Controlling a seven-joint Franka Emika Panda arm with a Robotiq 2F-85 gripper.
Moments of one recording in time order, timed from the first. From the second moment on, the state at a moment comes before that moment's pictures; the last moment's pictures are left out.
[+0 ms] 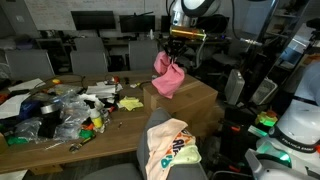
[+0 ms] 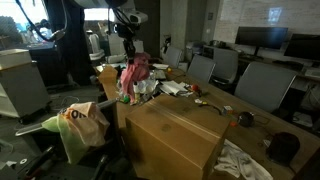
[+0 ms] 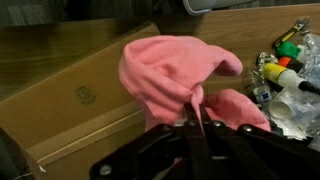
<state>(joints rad) -0.03 -0.12 -0.13 -2.24 0.00 2.28 0.76</state>
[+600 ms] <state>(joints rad) -0.09 -0.40 -0.05 -2.57 0.00 2.29 0.75</state>
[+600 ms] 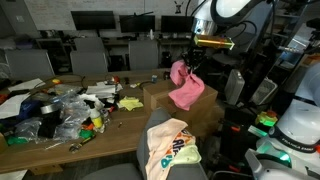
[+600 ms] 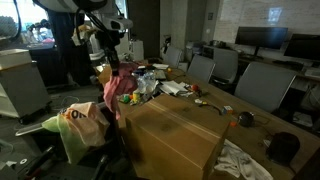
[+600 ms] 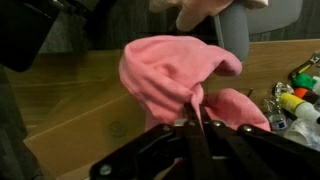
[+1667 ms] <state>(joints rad) -0.03 -0.54 0.23 -2.74 -0.03 2.25 0.69</state>
